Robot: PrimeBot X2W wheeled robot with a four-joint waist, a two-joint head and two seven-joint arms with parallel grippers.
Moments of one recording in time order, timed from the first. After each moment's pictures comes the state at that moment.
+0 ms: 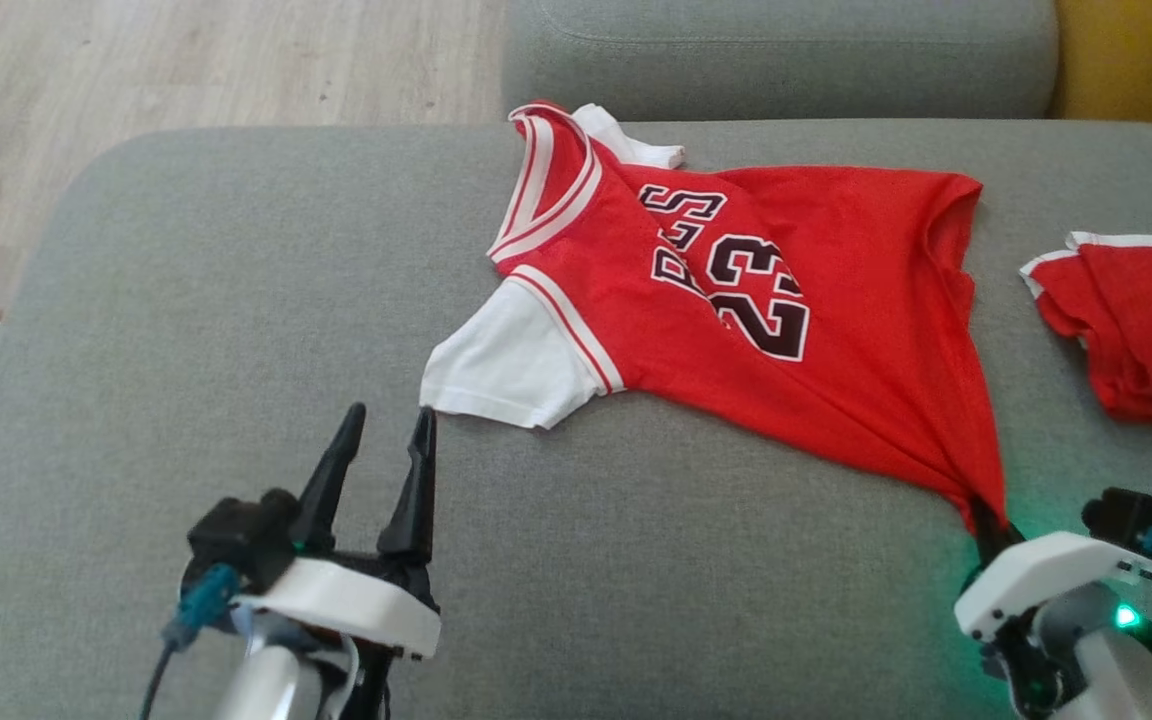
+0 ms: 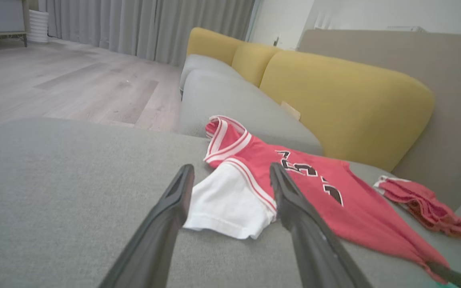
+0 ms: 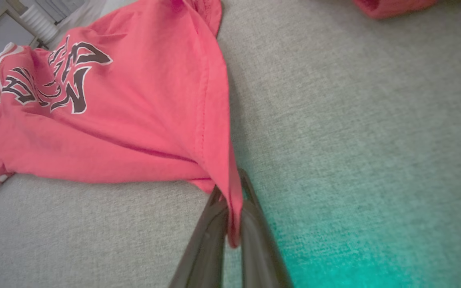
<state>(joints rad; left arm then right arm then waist) -0.05 0.04 -0.27 0.17 -0.33 -0.07 -0.25 -0.23 -0.15 -0.01 0.80 0.51 0.13 0.04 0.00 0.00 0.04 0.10</state>
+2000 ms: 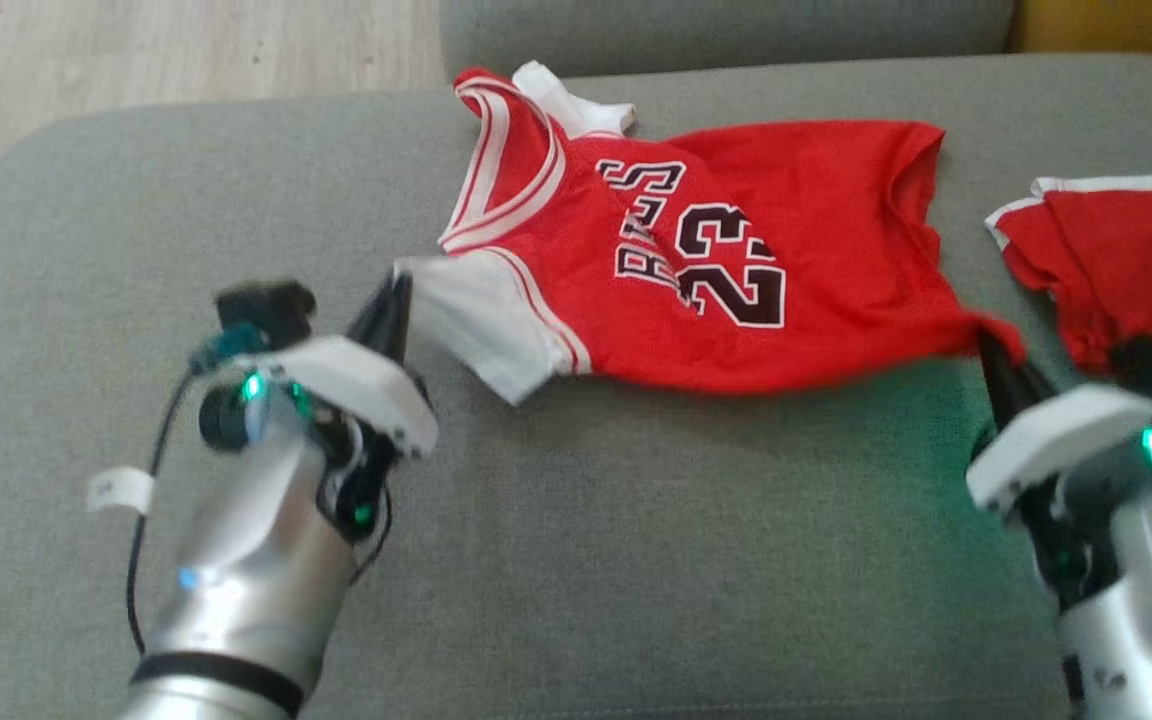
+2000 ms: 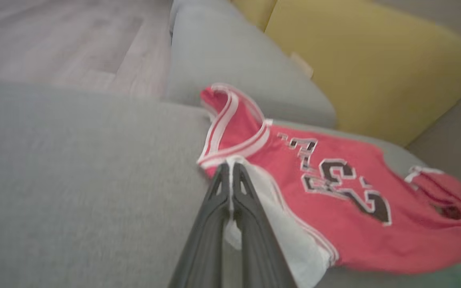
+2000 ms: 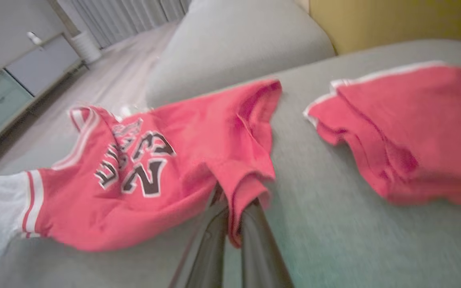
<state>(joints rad) -0.61 0.03 -0.38 0.87 -0.53 -0.11 -0.20 -0.27 -0.14 -0.03 0.38 0.39 0.13 0.21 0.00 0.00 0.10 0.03</state>
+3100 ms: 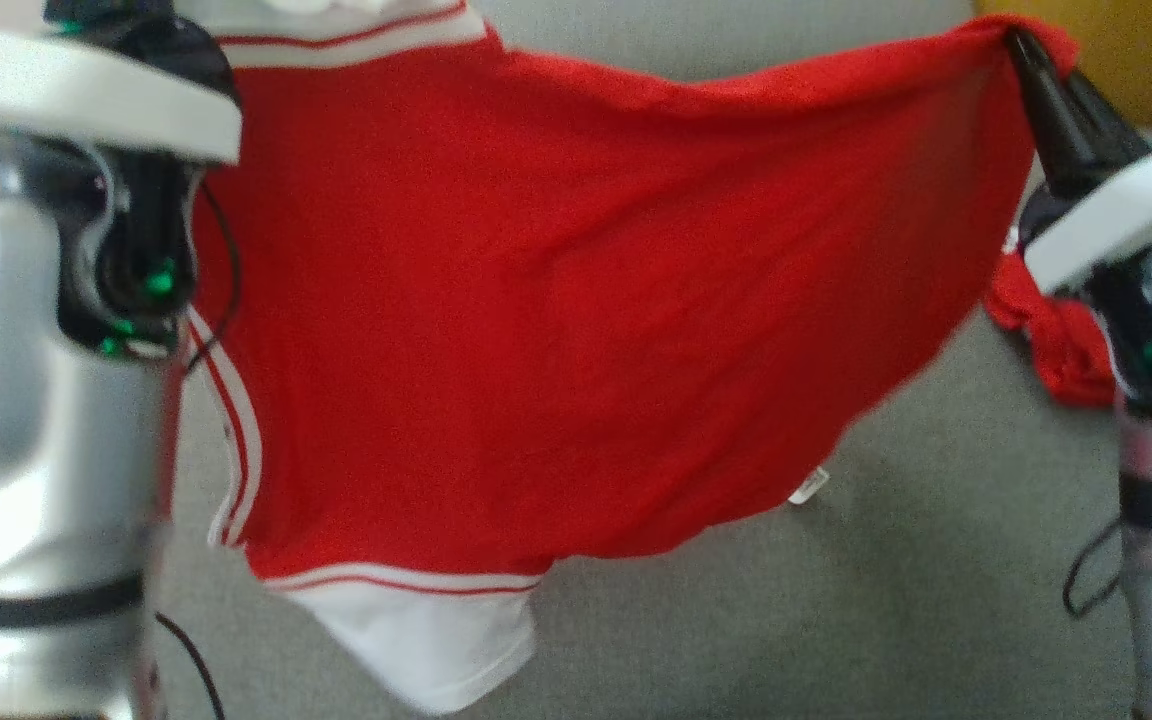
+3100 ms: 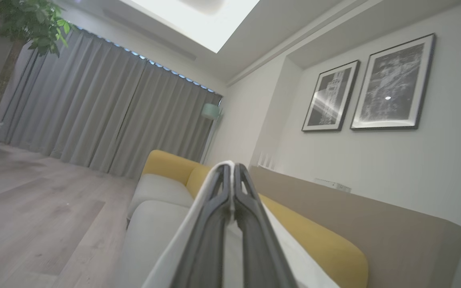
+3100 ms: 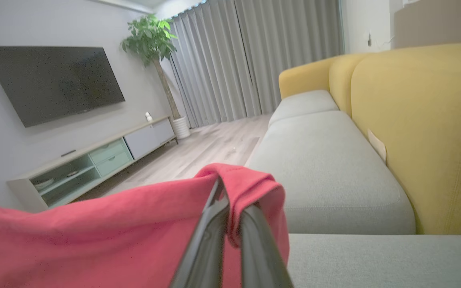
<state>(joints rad) -0.71 0.17 -0.18 0.06 -0.70 0.07 -0.01 -0.52 -0.18 0.01 0.03 0.55 0.13 0.47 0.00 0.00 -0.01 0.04</state>
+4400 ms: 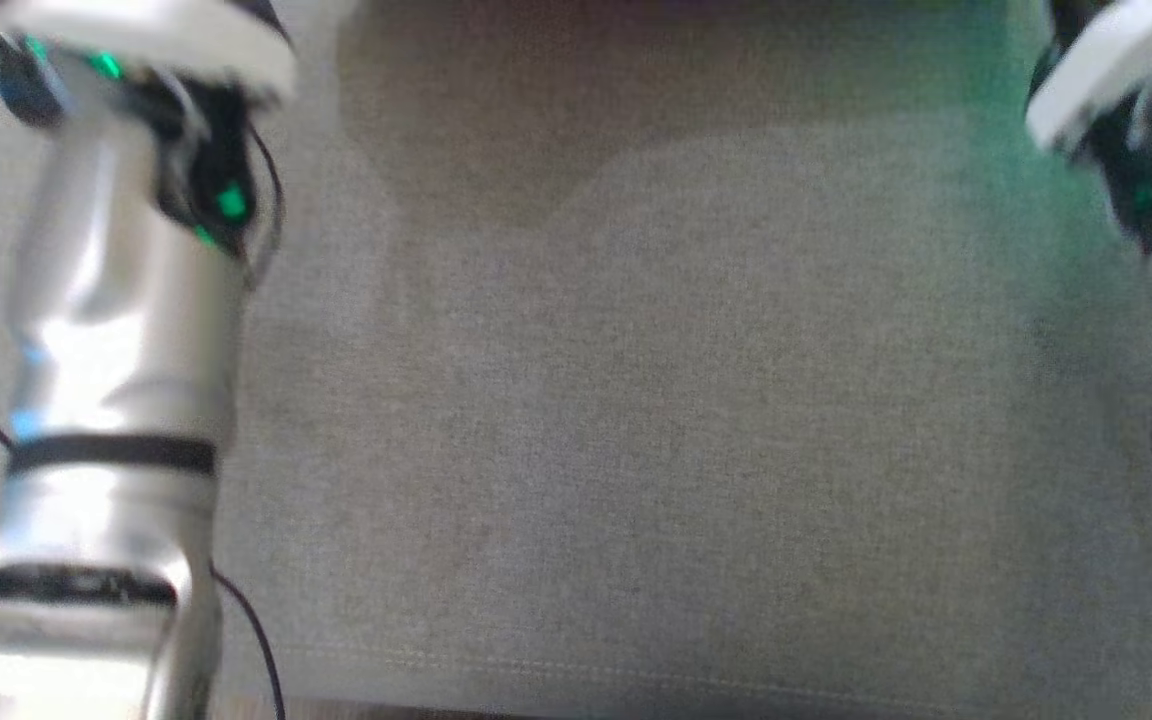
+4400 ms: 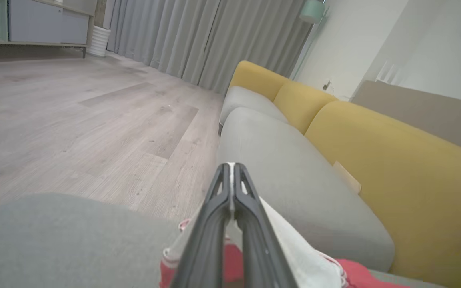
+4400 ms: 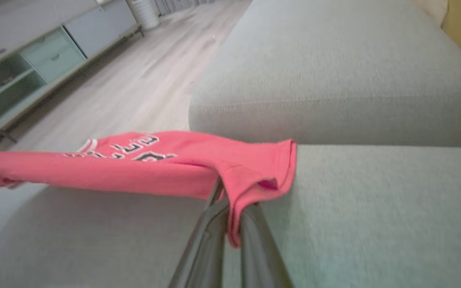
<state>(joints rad) -1.02 0.06 -0.12 0.79 -0.53 -0.12 -0.26 -1.09 -0.39 0.60 0.93 0.82 0.13 0.04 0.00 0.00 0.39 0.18</state>
